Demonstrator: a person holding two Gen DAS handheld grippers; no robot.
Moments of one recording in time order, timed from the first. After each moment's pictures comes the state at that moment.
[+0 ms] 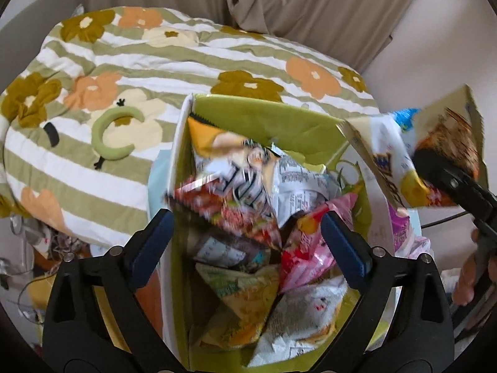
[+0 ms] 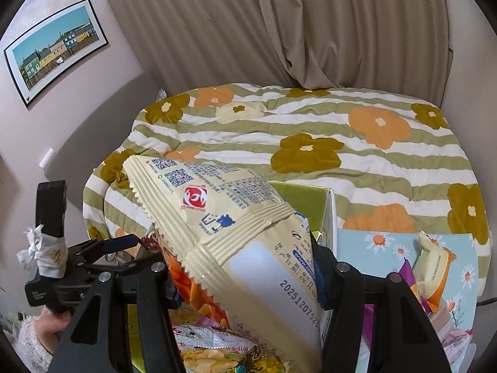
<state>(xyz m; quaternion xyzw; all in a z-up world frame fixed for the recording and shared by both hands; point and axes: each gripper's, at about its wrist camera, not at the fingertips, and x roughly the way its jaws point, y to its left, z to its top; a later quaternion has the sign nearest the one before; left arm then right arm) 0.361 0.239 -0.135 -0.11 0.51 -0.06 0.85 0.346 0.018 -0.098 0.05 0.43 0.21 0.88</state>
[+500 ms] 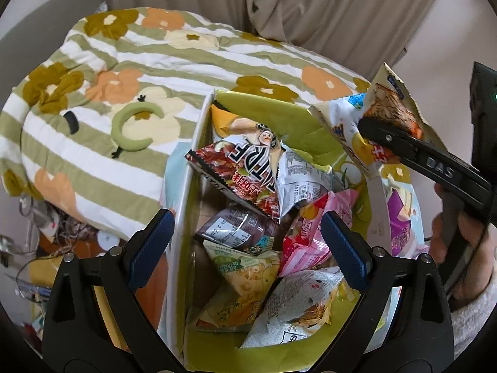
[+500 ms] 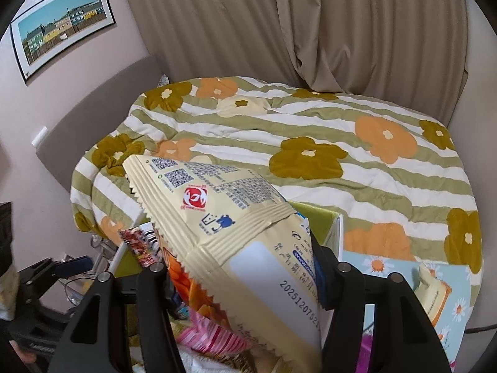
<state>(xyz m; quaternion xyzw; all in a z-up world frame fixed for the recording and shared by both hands) 0.331 0.240 -0.123 -0.12 0.50 -0.01 0.86 0.388 0.037 -0.123 0.00 0.44 0.22 0.87</state>
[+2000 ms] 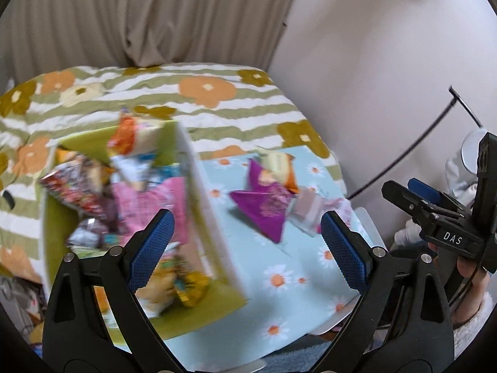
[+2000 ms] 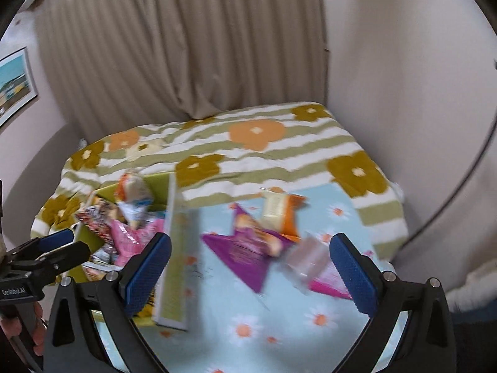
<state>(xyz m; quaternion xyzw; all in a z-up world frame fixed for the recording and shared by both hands) 0.259 0.042 -0.063 -0.03 0.43 -0.24 0.87 0.185 -0.178 -0.073 0.09 0.38 -0.03 0.92</state>
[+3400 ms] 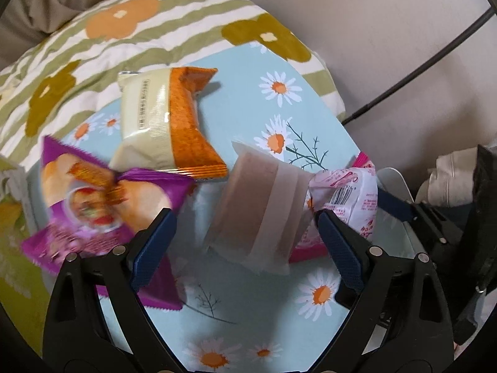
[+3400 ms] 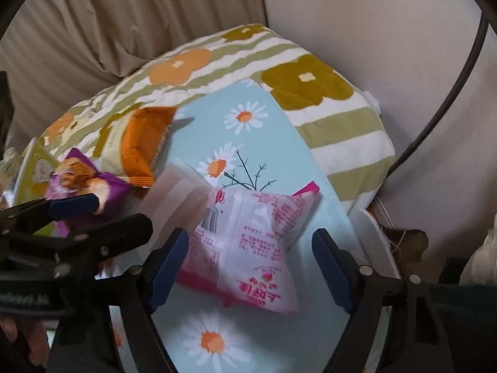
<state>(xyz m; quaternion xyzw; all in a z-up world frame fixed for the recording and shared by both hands) 0.351 -0.197 -0.251 0.11 0.58 -0.30 0.75 0.235 -0.302 -0.269 0.17 0.51 -0.10 0.84</state>
